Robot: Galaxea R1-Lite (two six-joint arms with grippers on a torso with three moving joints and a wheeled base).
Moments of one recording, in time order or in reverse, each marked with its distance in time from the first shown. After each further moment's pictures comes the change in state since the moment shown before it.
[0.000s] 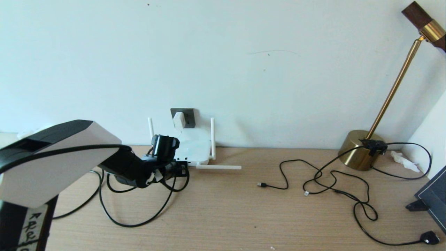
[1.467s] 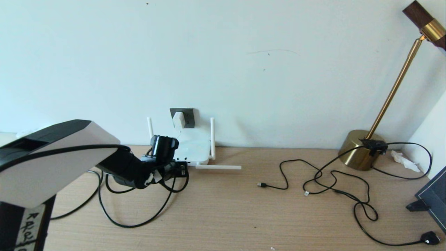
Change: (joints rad) left arm 0.000 -0.013 0.024 -0.002 0.002 0.004; right arm 0.000 0.000 -0.001 0.001 0.000 0.000
